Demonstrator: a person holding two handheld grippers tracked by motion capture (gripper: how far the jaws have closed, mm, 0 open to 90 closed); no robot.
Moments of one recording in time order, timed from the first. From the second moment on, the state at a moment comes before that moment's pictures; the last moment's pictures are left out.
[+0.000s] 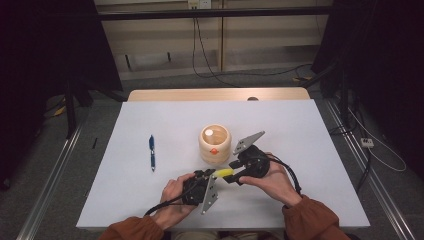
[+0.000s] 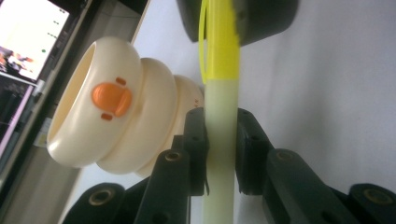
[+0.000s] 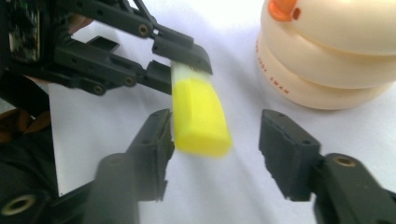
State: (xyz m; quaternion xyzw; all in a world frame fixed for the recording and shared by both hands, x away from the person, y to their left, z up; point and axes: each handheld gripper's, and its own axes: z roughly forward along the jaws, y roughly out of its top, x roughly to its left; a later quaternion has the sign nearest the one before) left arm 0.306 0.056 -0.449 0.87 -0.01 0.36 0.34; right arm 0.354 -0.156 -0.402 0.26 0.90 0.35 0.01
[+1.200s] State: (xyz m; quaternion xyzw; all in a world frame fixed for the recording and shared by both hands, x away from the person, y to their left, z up) left arm 0.327 0.092 -0.434 0.82 0.18 0.17 0.52; right arm 0.323 -0.219 -0.425 0.39 0.80 0.42 0.17
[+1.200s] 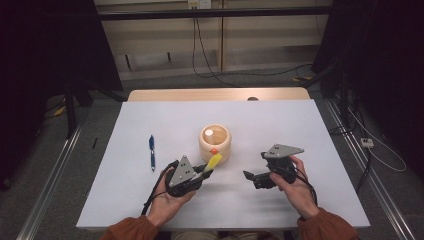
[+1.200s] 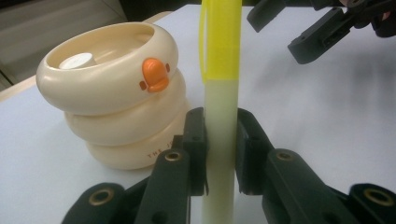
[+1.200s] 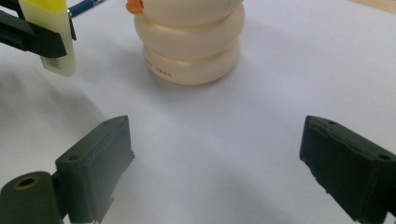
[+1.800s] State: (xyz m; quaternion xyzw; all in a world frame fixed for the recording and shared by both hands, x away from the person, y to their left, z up) left arm 0.335 0.108 -0.410 0.80 0.23 0.15 0.54; right arm 0.293 -0.265 -0.431 0.43 0.75 0.45 0.22
